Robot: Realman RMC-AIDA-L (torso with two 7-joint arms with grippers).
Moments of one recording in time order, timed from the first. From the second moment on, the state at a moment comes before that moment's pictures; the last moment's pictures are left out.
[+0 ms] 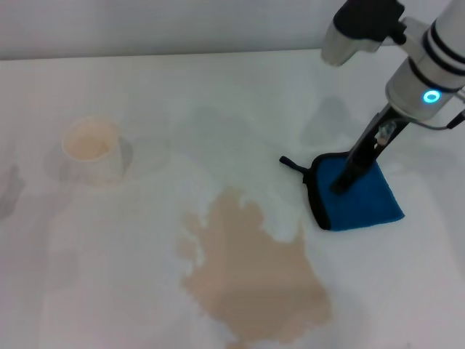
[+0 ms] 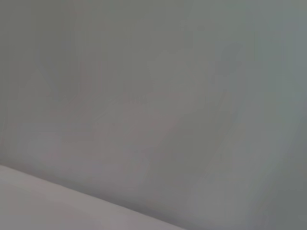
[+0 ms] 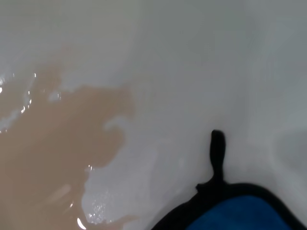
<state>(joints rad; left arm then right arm) -0.37 -2.09 1.03 -0.02 -2.67 -1.21 2.54 0.83 1.98 -1.30 -0.89 -2.63 -1.50 2.40</state>
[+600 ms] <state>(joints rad) -0.39 -2.09 1.04 -0.02 -2.67 -1.18 2.54 0.80 2.01 -1.30 -0.82 -2.73 -1.41 2.41</state>
